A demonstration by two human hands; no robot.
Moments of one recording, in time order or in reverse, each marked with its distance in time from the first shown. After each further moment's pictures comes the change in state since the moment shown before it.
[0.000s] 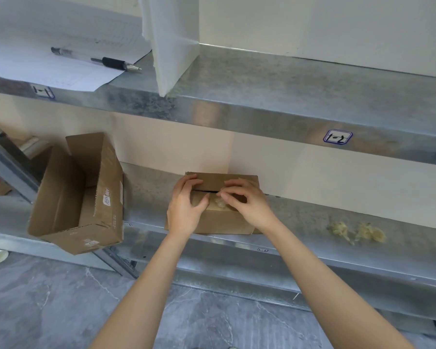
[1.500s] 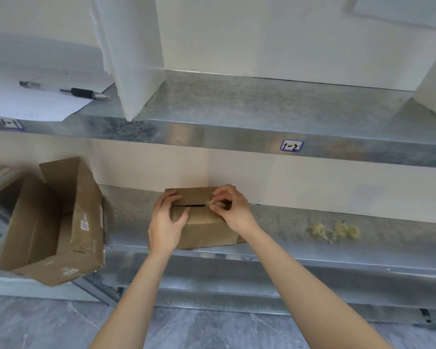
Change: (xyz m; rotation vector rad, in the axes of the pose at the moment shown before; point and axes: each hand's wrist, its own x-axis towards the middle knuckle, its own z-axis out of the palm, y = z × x) left_hand -0.001 0.005 -0.001 -0.032 -0.006 -0.007; right_hand -0.002 -0.005 -0.007 0.315 0.132 0.172
